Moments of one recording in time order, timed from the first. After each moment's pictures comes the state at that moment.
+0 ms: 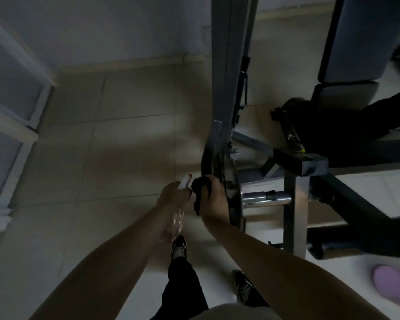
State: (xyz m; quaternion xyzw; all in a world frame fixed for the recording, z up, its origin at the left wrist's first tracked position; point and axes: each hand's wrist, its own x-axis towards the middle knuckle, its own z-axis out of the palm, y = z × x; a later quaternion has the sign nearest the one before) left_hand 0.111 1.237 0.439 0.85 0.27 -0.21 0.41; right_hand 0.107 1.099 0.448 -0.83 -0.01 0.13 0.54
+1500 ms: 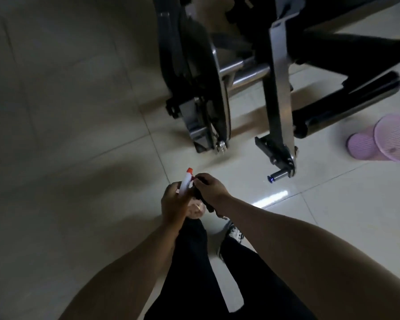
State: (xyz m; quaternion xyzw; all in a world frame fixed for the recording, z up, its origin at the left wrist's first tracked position) left_hand -0.157 1.181 0.303 0.83 0.24 -0.17 0.47; right_hand -0.114 1.049 0.310 -0.75 0.19 0.38 0.50
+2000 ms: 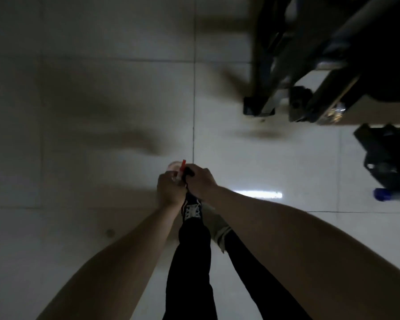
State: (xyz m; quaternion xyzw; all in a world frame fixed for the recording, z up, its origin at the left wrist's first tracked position) left_hand -0.270 1.314 0.050 0.77 0.45 -0.17 0.42; right_hand -0.205 1.234 0.037 -0.78 0.04 0.54 0.31
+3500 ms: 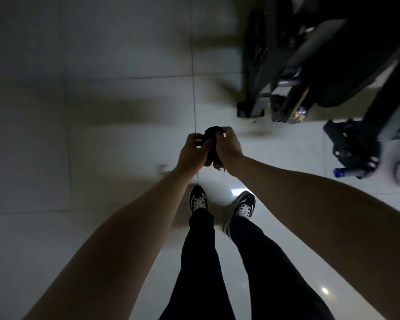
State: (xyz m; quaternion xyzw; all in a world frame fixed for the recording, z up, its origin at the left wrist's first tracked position) left_hand -0.184 1.307 0.200 0.71 0.36 -0.20 0.57; right_hand -0.130 1.209 0.210 -0.77 0.23 0.37 0.47
